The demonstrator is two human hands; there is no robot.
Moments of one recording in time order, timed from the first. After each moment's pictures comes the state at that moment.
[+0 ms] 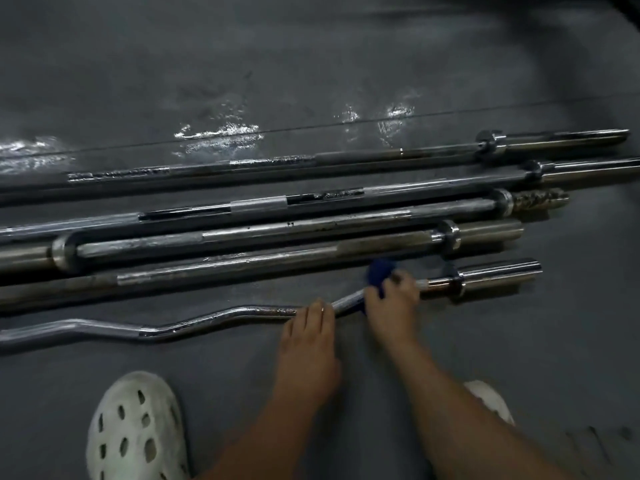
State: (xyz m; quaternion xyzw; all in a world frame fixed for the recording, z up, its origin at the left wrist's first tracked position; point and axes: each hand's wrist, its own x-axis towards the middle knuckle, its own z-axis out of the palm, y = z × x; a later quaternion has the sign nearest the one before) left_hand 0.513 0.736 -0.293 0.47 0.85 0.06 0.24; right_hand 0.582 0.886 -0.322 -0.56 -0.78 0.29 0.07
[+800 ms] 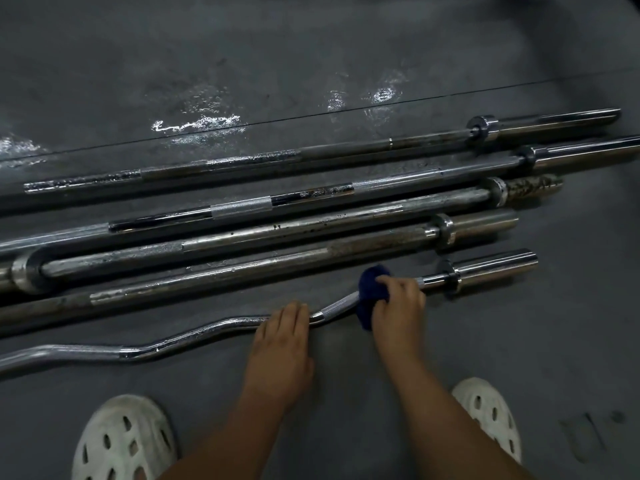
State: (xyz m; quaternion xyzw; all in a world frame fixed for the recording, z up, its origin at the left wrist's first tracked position) left_hand 0.476 0.726 -0.309 0.50 0.83 0.04 0.23; right_hand 0.598 0.895 -0.330 -0.55 -0.79 0.24 0.15
